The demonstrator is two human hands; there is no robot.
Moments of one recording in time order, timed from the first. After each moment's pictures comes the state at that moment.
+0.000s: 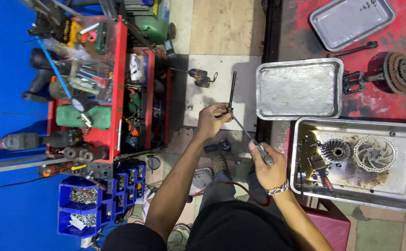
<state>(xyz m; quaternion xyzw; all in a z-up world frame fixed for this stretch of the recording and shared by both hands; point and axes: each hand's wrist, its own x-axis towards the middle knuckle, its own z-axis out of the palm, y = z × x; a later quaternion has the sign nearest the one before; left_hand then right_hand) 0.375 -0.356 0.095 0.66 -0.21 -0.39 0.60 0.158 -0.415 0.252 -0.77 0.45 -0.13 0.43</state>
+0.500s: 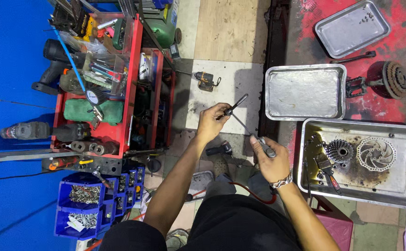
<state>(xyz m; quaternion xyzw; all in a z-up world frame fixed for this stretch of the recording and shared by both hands) 0.396 -0.287 0.131 0.71 -0.31 -0.28 0.57 0.192 -0.359 0.272 -0.76 0.45 -0.10 0.45</state>
